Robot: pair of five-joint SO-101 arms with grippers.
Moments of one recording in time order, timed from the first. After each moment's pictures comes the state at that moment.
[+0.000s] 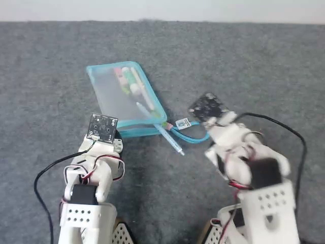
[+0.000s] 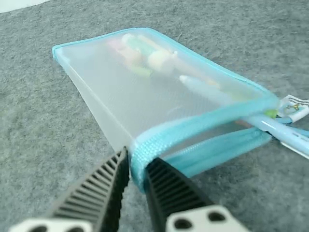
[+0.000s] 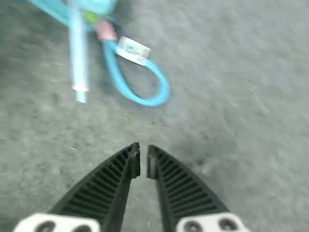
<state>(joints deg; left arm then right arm) -2.8 -83.1 89.5 43.9 -5.3 -16.2 -57.8 39.8 82.6 30.5</state>
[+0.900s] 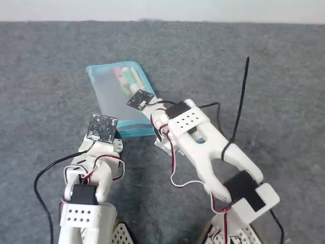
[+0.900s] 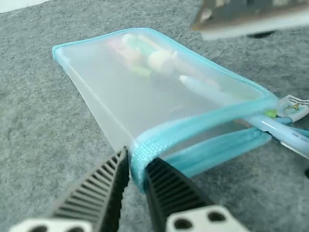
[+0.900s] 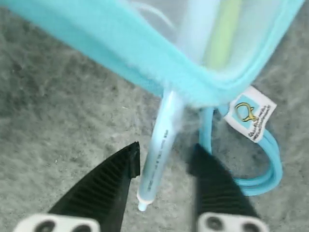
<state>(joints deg) -2.8 -83.1 89.5 43.9 -5.3 -36.2 4.6 19.0 68.5 21.3</state>
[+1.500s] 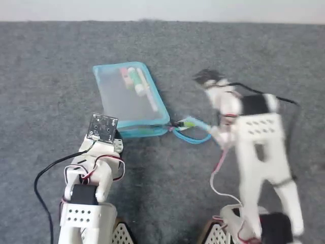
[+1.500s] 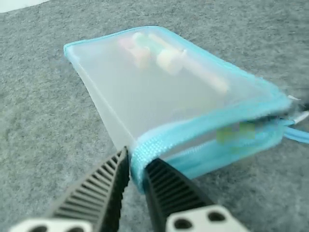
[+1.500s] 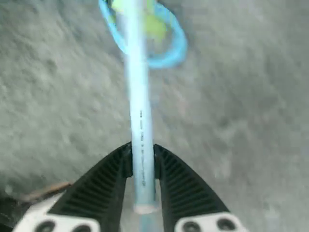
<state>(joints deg) -2.5 -83.1 89.5 43.9 -5.3 -9.5 -21.7 17.8 93.5 29.0</state>
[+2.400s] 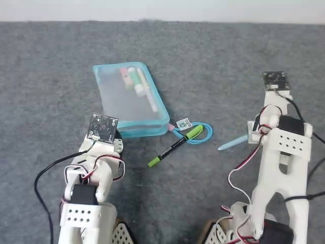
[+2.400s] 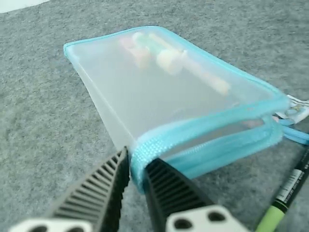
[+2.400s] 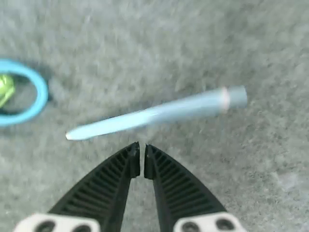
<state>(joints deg) -2.5 -83.1 89.5 43.9 -5.3 13.5 -26.5 37.6 66.1 15.9</state>
